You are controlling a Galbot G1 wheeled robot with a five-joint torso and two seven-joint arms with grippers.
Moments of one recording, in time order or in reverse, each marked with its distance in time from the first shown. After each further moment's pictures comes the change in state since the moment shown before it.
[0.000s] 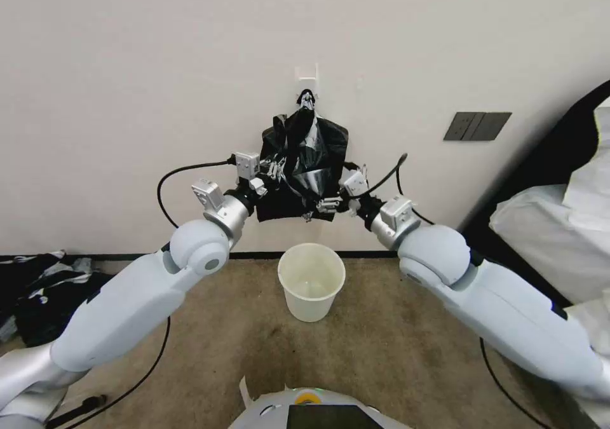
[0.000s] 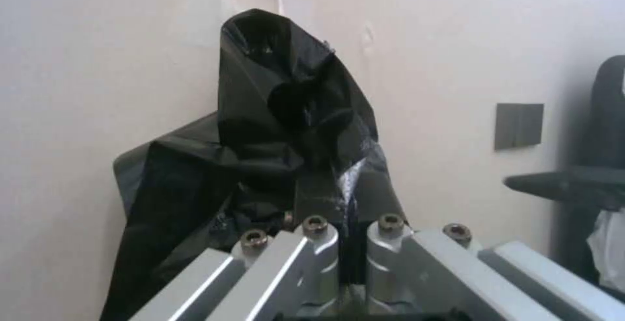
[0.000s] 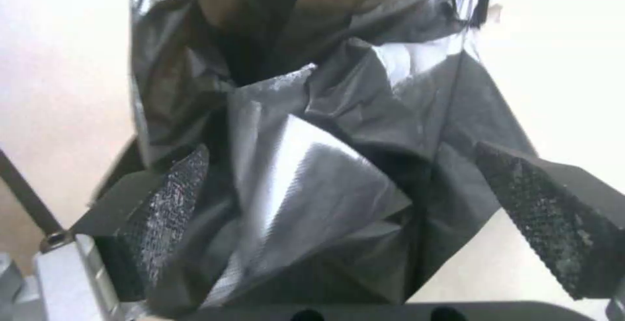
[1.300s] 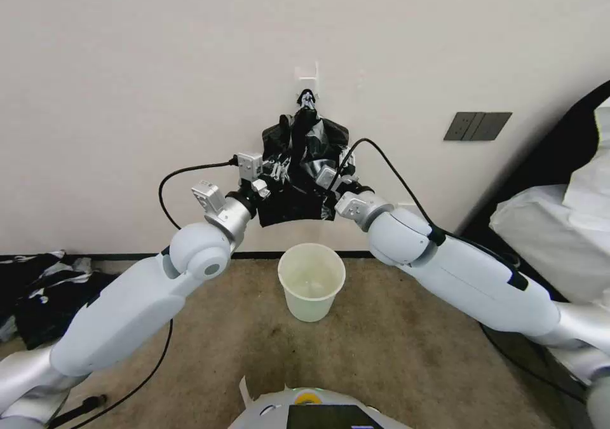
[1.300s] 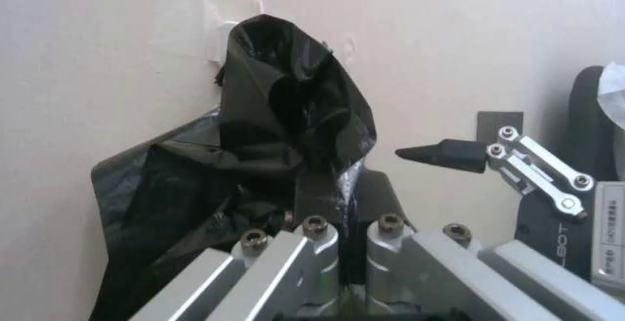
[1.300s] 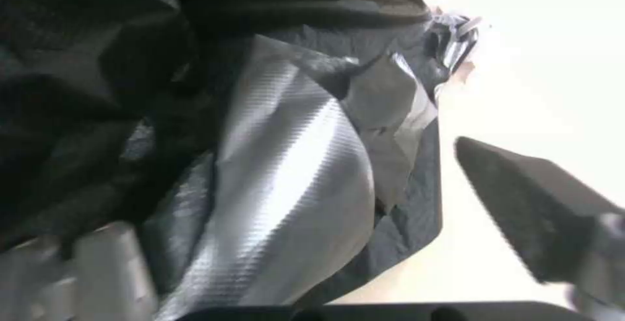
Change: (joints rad) left arm 0.013 -0.008 -0.009 -0.031 -0.002 0.003 -0.001; right arm 0.292 0.047 -0.308 -0.126 -0.460 -0.172 -0.056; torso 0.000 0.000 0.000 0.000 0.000
